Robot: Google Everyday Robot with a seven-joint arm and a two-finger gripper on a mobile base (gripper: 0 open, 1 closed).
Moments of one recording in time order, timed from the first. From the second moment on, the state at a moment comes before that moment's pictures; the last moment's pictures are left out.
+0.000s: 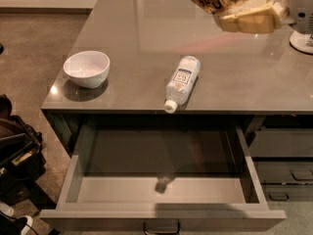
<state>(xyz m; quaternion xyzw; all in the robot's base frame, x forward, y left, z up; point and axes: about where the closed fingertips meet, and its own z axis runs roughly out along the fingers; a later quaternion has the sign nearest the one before) 0.503 -0.142 1.099 -0.49 0.63 0.07 0.60</state>
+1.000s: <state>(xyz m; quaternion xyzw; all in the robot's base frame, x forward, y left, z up) 0.495 -0.124 1.057 -0.44 0.65 0.11 0.60</state>
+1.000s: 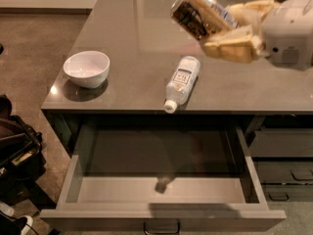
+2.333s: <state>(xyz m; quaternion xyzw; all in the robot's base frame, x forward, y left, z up) 0.446 -0.105 0.872 -0.44 0.77 0.19 0.42</state>
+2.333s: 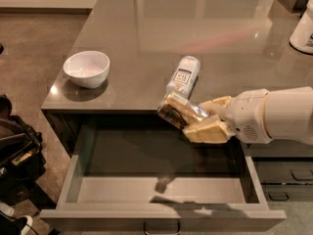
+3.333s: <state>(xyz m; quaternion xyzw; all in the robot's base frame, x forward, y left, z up) 0.441 -0.096 0.795 -0.41 0.80 0.23 0.36</state>
